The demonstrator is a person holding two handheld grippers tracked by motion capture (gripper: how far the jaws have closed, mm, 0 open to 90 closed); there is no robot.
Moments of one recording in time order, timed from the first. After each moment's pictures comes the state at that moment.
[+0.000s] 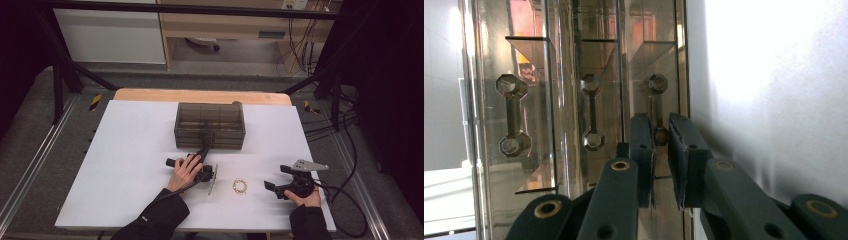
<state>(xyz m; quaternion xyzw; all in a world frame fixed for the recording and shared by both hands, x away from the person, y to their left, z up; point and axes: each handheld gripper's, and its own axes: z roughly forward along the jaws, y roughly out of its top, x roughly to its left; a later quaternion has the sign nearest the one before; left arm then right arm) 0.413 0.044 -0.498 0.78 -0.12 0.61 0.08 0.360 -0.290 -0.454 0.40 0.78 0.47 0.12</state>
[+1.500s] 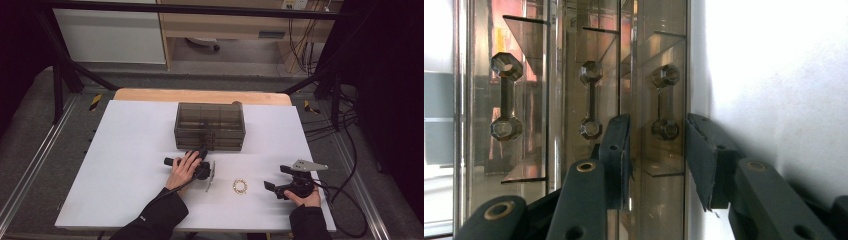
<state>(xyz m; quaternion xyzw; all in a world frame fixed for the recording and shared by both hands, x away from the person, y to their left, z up) 0.419 0.051 -0.490 0.81 -0.10 0.56 0.13 0.359 -0.290 -0.454 0.40 0.78 0.47 0.12</state>
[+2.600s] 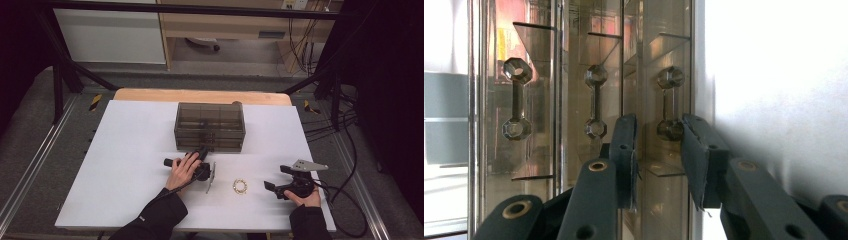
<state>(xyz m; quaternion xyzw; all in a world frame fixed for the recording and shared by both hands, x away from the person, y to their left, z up) 0.413 0.051 -0.487 0.81 -0.10 0.56 0.13 0.359 -0.290 -0.454 0.40 0.78 0.47 0.12</state>
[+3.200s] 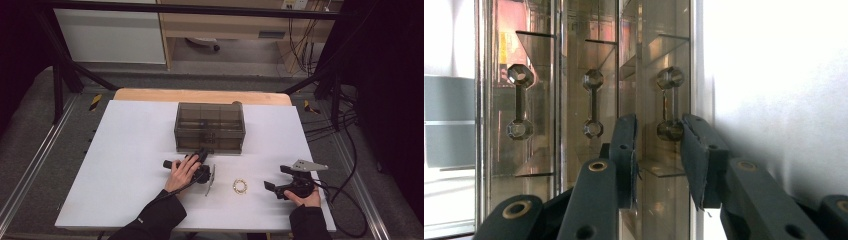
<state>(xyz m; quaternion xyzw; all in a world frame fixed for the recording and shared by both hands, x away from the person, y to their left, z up) 0.405 0.053 -0.487 0.81 -0.11 0.56 0.13 0.359 -0.290 -0.454 0.40 0.78 0.47 0.12</state>
